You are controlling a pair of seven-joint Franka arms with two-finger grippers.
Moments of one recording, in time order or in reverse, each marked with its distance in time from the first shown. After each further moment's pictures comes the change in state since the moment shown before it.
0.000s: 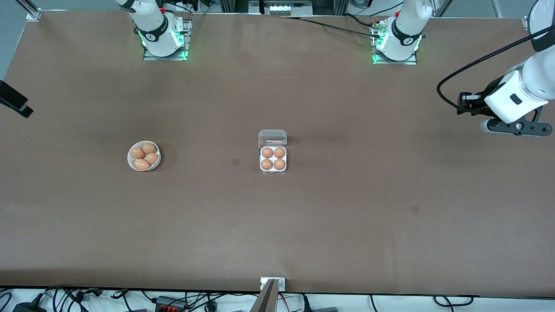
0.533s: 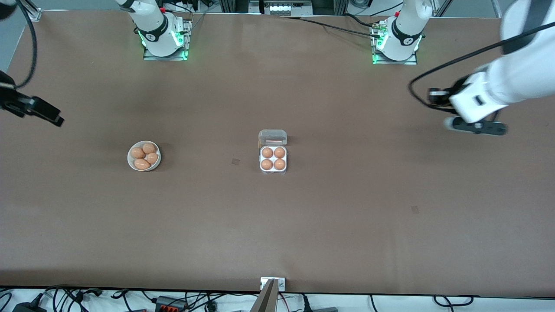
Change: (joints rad) left arm -0.012 0.027 -0.123 -0.016 -0.138 -0.032 -0.140; right arm 0.016 0.098 0.052 0.000 0.008 0.009 0.010
